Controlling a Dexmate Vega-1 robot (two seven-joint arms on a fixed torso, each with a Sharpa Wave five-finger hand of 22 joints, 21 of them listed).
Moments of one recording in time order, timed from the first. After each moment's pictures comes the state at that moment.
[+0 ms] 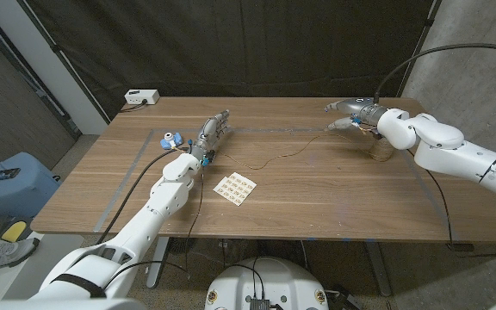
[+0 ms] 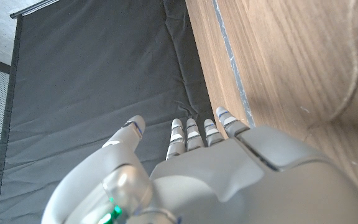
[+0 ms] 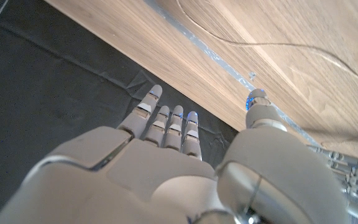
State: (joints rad) left arm 0.75 0.28 0.29 -1.14 -0.48 -0.25 -0.18; left_hand 0.37 0.18 0.64 -0.02 0.18 0.17 0.01 0.18 0.18 0.08 0.00 0.21 0.19 -0.01 0.04 0.17 0.17 0.08 0.05 0.20 0.17; right arm -0.55 -1.12 -0.76 -1.87 -0.55 -0.27 0.19; right_hand 0.61 -0.02 0.35 -0.18 0.20 0.24 0.01 0.23 0.20 0.23 0.03 0.23 0.23 0.11 0.00 0.20 0.19 0.35 0.04 0.19 0.17
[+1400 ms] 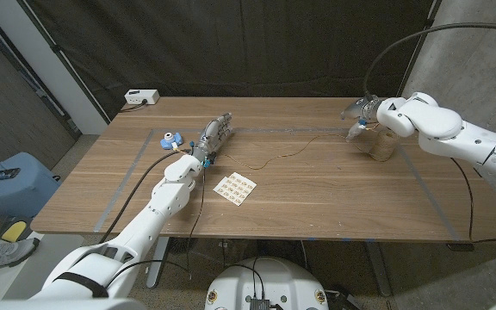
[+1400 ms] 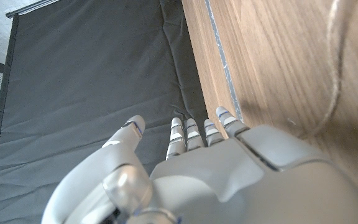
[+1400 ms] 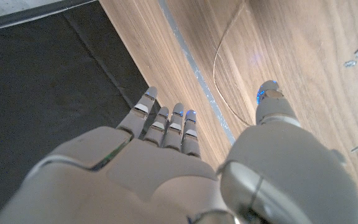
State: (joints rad) left arm 0.75 0.27 0.30 -1.11 -0.49 -0.24 -0.20; left_hand 0.38 0.19 0.64 -0.02 0.18 0.18 0.02 0.18 0.18 0.08 0.00 0.21 0.19 -0.01 0.04 0.17 0.17 0.08 0.05 0.20 0.17; right arm -0.38 -1.15 -0.89 -1.87 -0.91 -0.19 0.58; right_hand 0.68 -0.09 0.35 -0.17 0.23 0.22 0.06 0.22 0.21 0.23 0.05 0.24 0.25 0.10 0.02 0.20 0.20 0.30 0.08 0.18 0.17
